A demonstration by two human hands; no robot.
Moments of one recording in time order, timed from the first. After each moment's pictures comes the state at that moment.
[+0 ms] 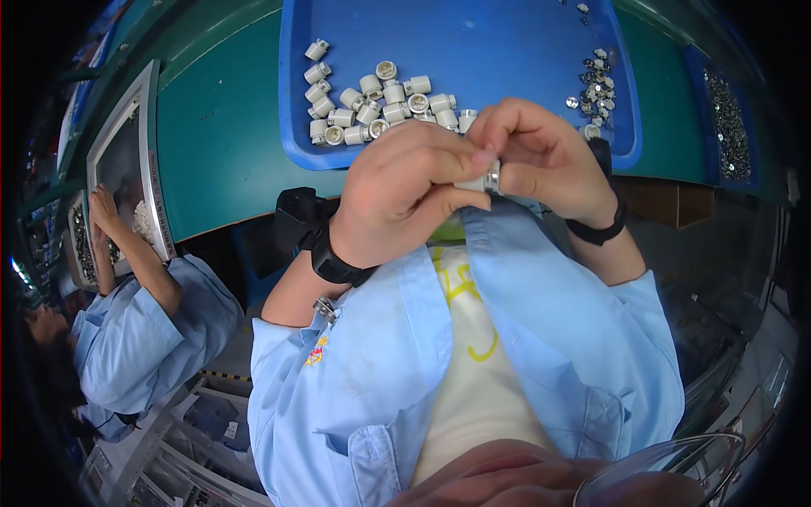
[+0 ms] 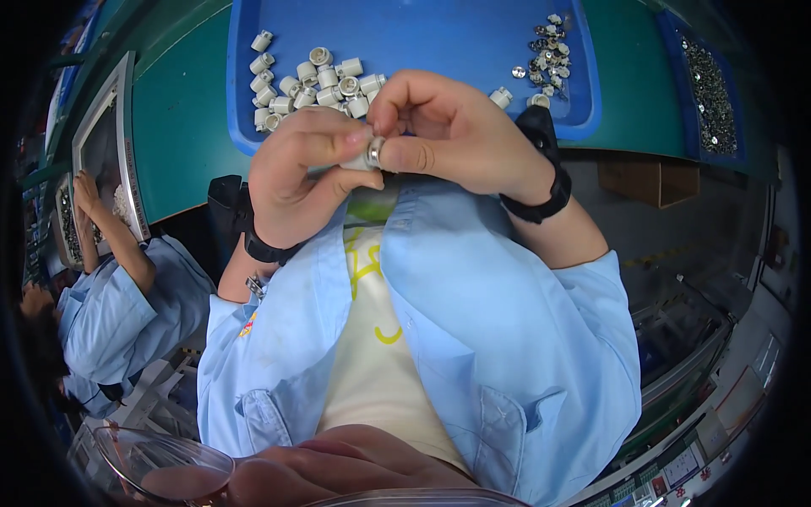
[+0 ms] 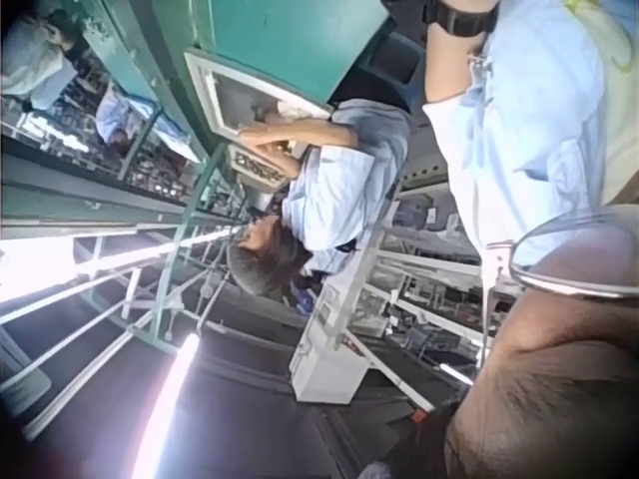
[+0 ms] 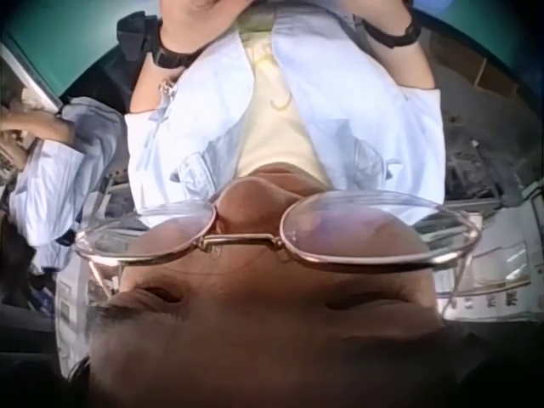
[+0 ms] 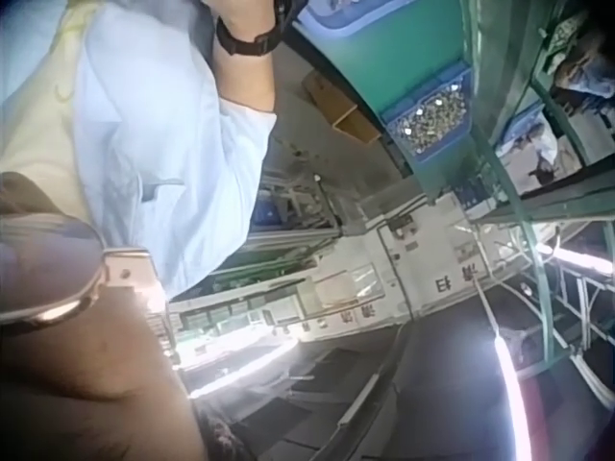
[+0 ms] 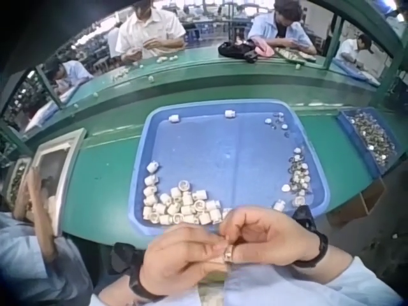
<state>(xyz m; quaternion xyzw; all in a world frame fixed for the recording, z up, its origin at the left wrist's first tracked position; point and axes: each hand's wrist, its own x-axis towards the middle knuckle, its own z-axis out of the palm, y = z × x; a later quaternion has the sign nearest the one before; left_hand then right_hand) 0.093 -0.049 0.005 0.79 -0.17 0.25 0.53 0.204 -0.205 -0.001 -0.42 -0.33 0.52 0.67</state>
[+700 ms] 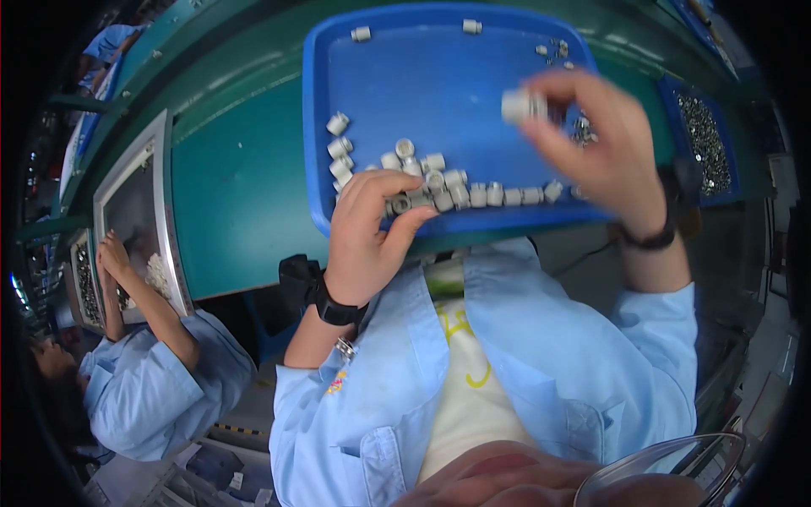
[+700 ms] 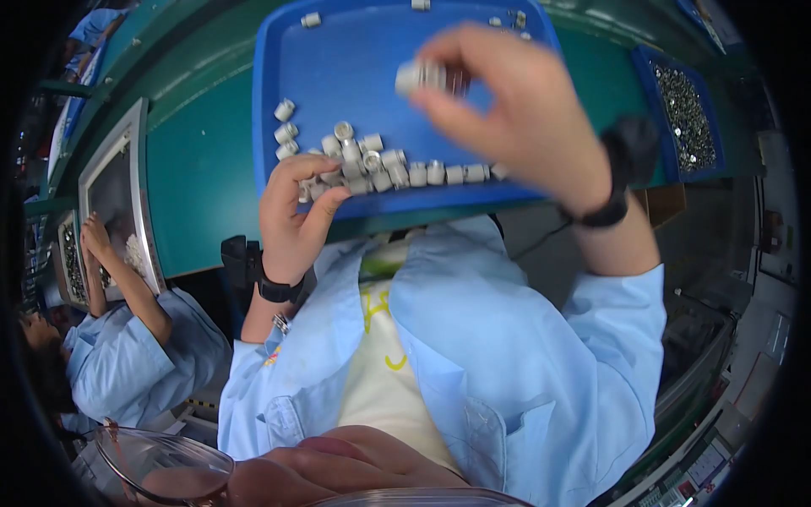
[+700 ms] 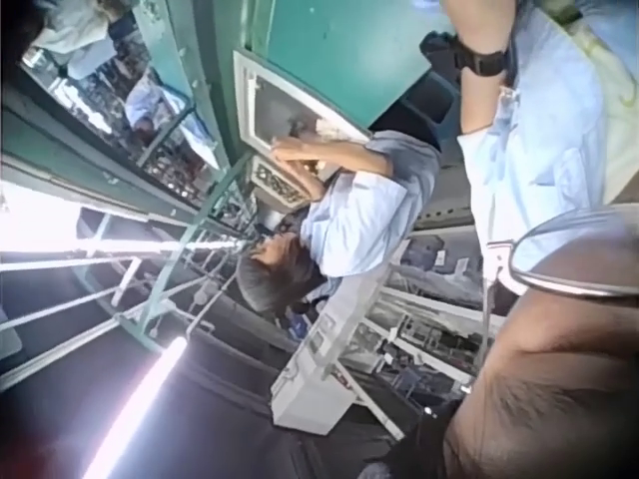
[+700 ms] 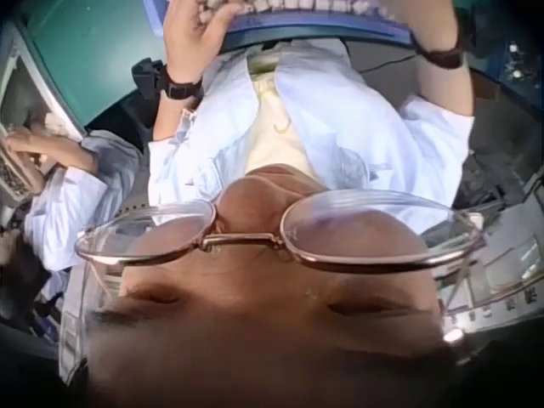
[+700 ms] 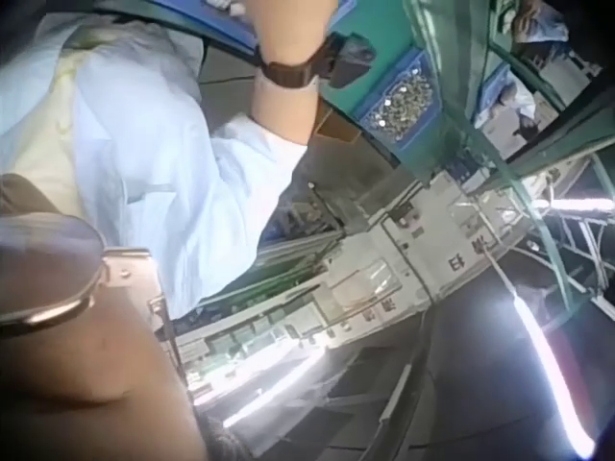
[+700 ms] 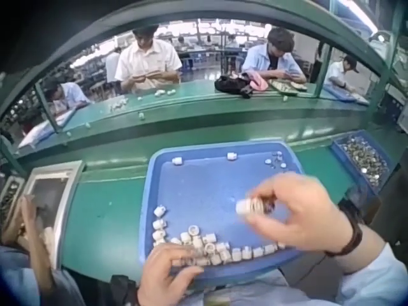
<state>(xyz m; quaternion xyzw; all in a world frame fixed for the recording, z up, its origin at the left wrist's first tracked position) 0.092 -0.006 -0.008 0.84 -0.03 0.27 0.47 0.251 -0.181 0.091 -0.76 -0.54 -0.02 0.35</state>
